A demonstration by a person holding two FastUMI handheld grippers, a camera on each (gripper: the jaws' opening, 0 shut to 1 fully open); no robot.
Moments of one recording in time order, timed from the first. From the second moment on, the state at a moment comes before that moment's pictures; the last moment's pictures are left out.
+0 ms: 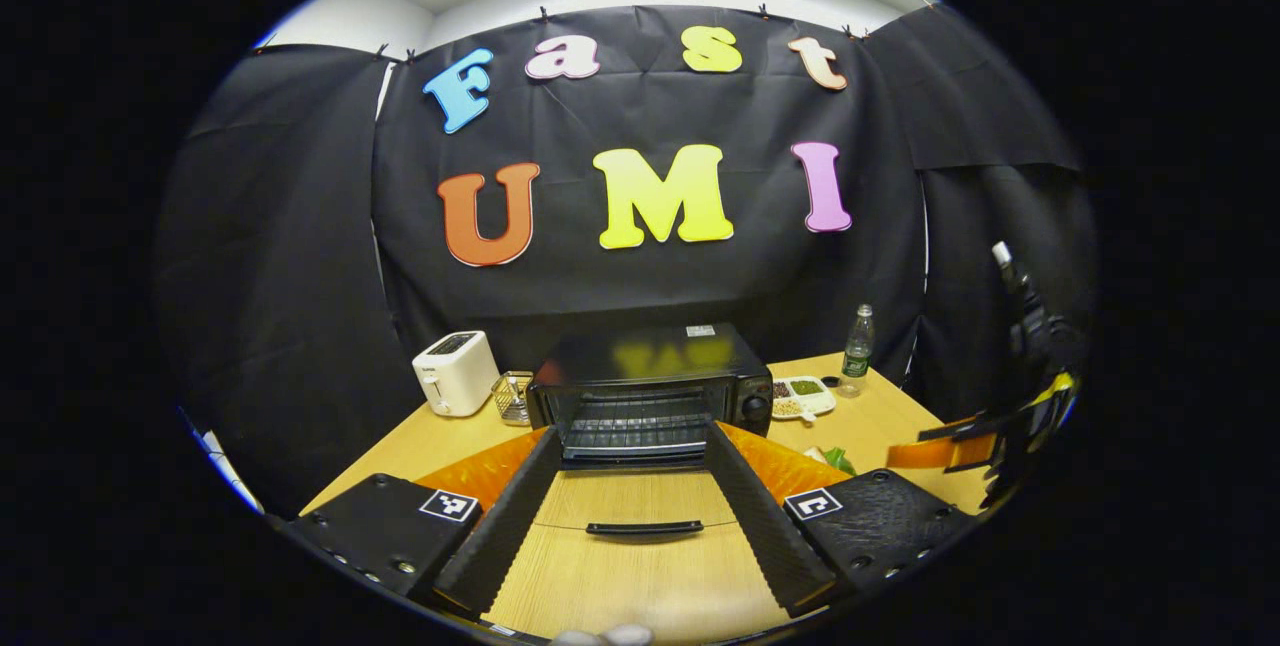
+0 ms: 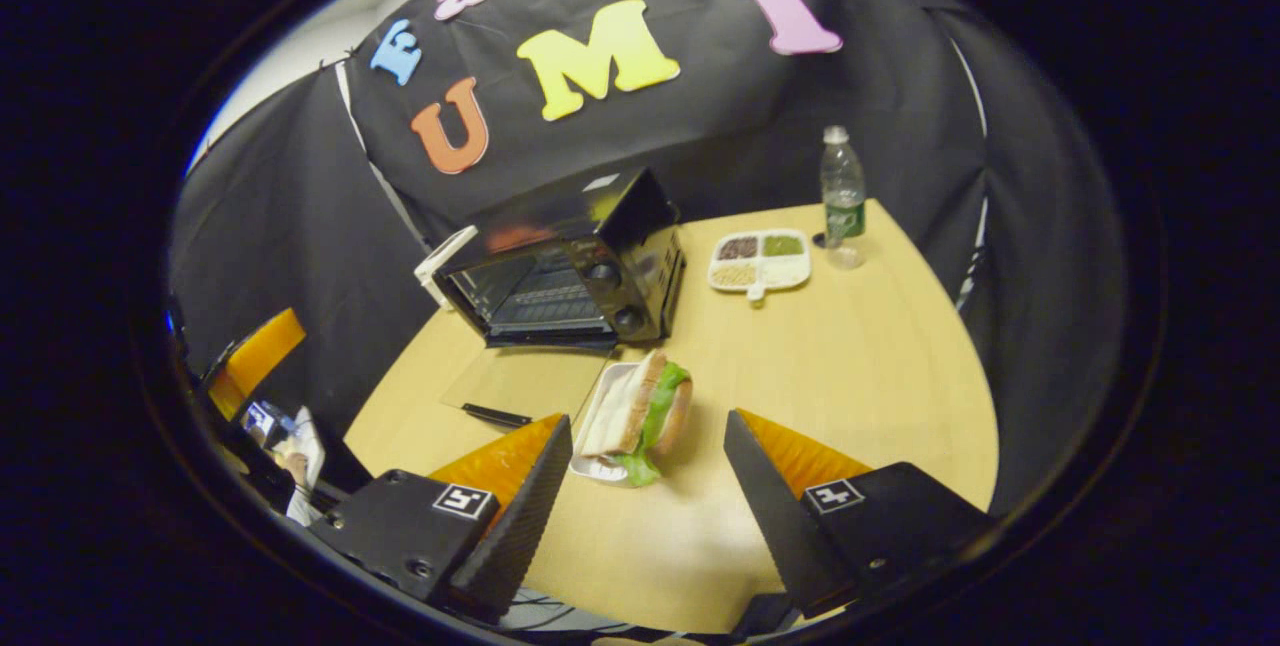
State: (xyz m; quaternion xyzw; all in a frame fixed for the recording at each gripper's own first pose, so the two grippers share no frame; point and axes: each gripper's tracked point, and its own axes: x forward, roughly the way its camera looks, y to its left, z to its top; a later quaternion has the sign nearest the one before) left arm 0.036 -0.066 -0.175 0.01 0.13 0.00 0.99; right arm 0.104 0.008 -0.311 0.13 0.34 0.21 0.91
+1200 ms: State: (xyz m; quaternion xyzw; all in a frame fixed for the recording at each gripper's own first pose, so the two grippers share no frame) left arm 0.040 -0.063 -0.175 0.00 0.17 0.01 0.99; right arm 0.146 0.062 -0.337 0.28 0.43 0.24 0.82
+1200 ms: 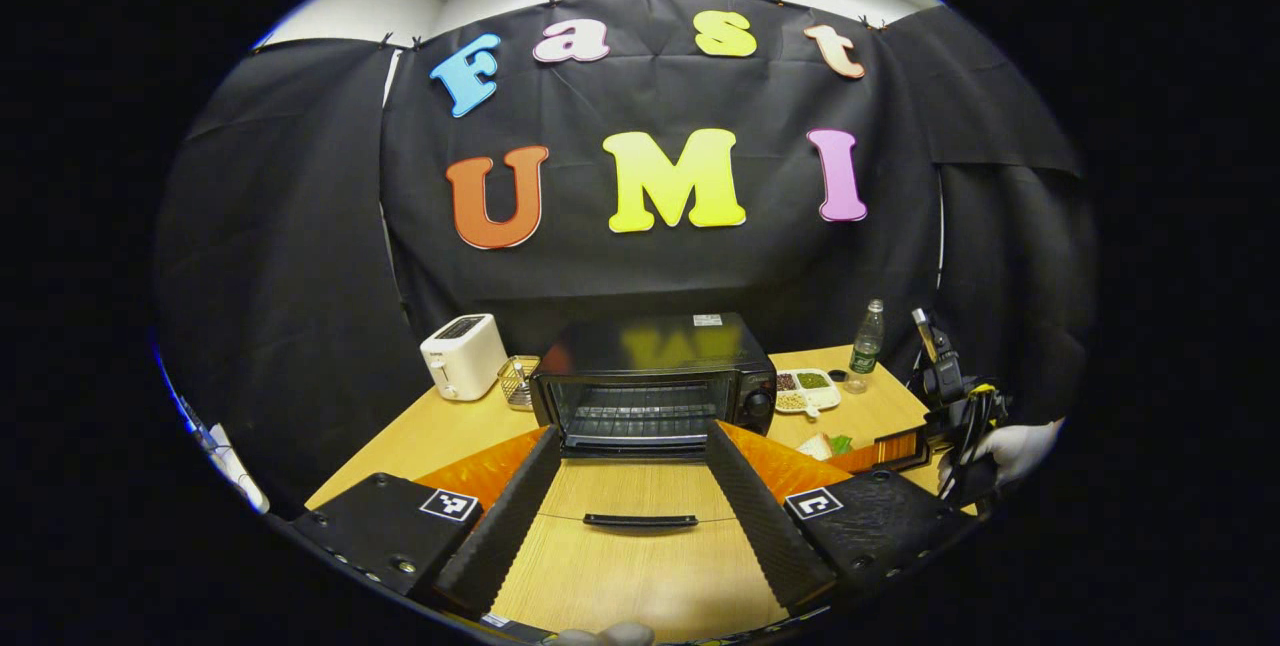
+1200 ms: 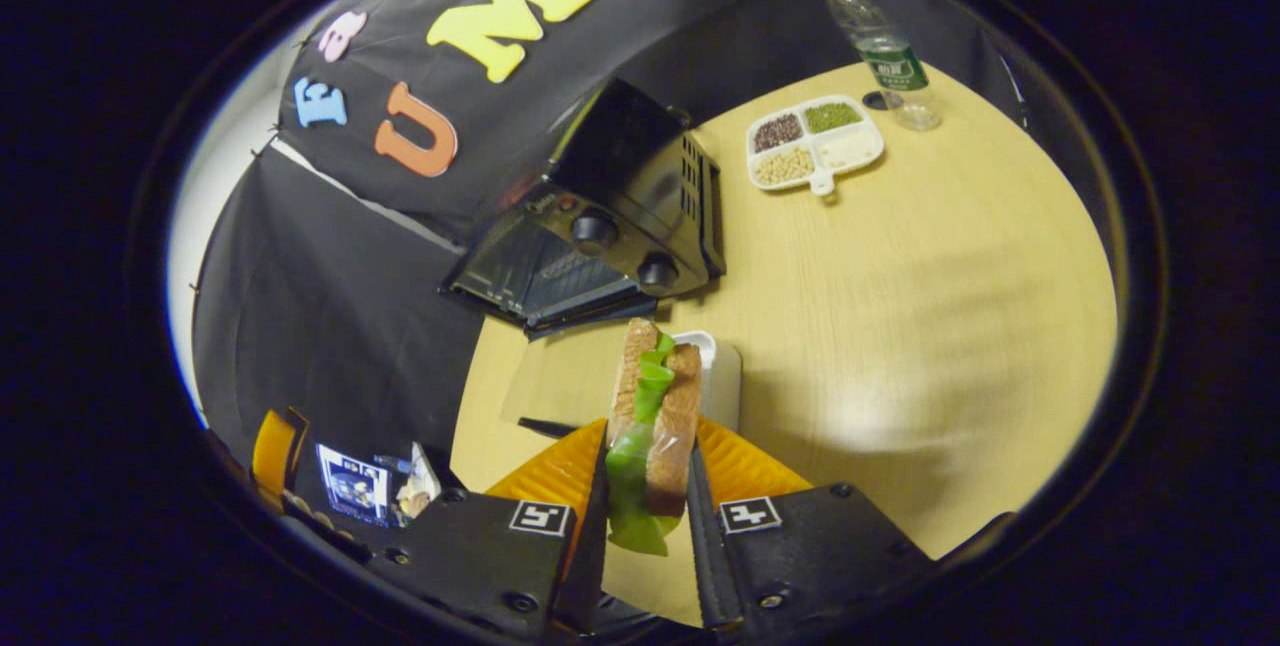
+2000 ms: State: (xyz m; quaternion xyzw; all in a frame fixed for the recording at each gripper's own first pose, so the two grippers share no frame) left arm 0.007 0.035 -0.198 0.00 0.17 -0.05 0.98; right arm 0.213 0.263 -0.327 0.55 0.22 0.12 0.80
